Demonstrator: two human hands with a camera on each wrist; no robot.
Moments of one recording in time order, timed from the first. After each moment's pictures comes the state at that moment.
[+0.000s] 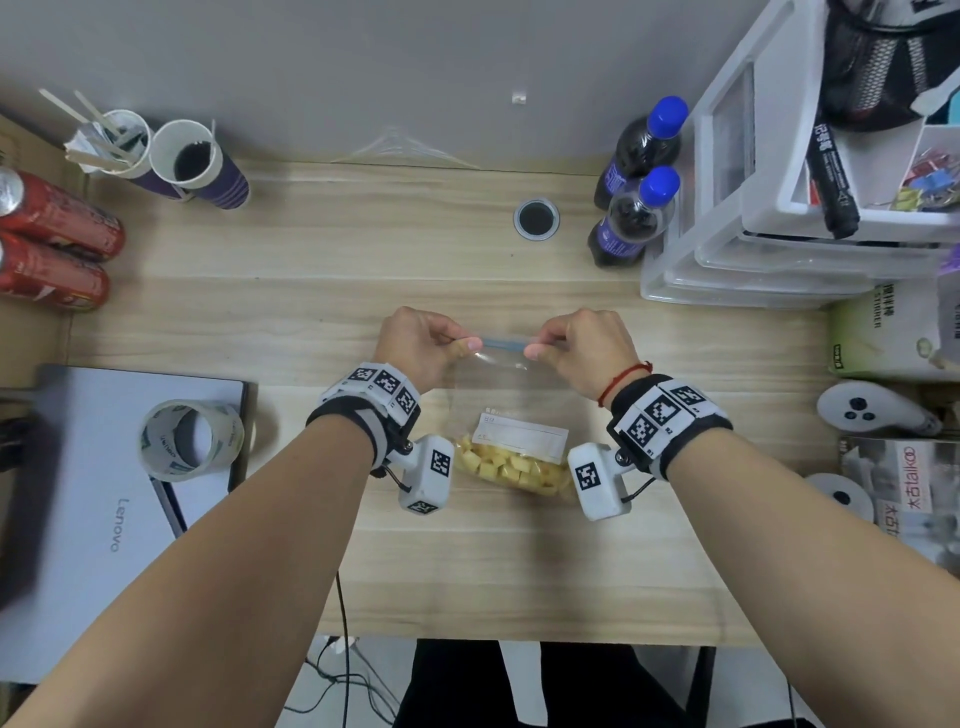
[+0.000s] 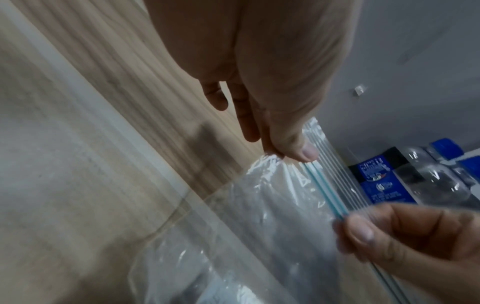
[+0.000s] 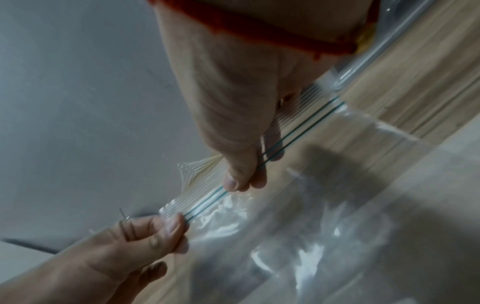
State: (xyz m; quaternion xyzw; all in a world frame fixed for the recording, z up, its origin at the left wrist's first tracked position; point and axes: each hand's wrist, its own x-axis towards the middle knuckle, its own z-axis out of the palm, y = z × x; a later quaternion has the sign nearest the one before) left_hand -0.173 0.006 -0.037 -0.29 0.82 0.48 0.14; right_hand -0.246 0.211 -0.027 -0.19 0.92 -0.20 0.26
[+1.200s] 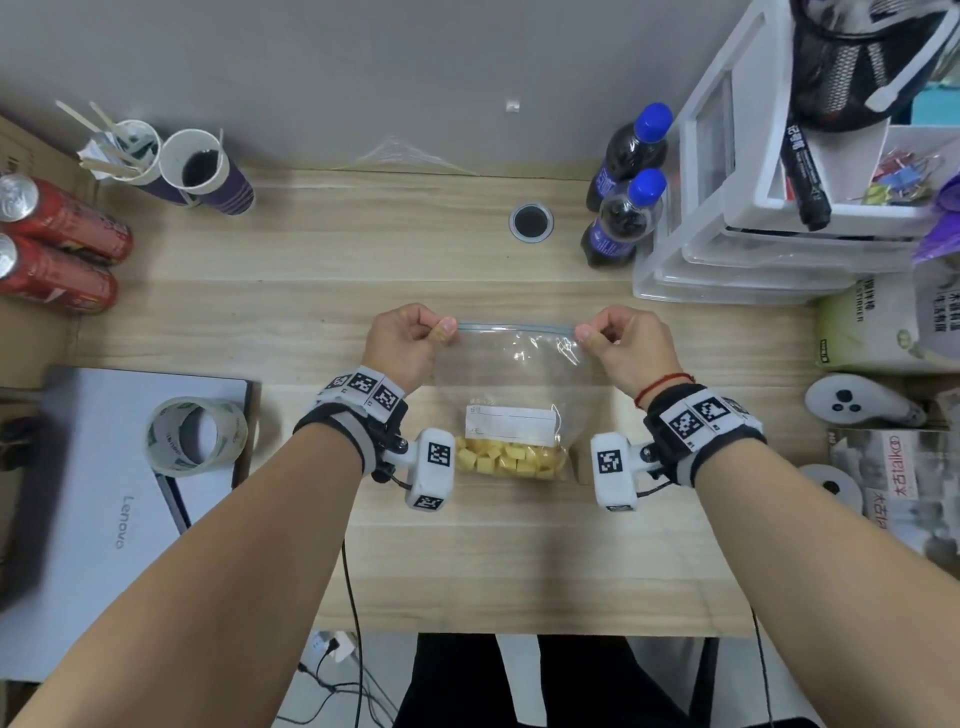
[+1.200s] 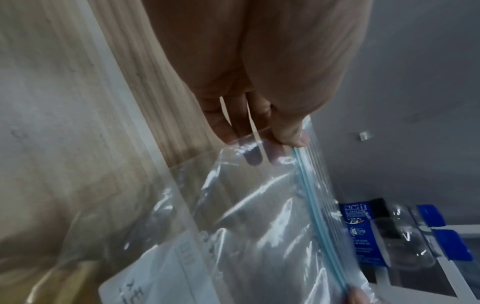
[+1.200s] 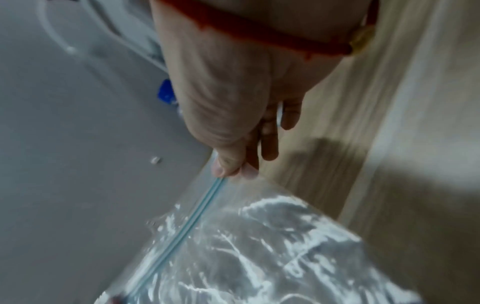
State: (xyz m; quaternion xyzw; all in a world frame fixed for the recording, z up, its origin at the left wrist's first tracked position) left_hand -0.161 0.002 -0.035 -0.31 0.73 0.60 0.07; right_hand -0.243 0.255 -0.031 0.01 0.90 -0.37 0.22
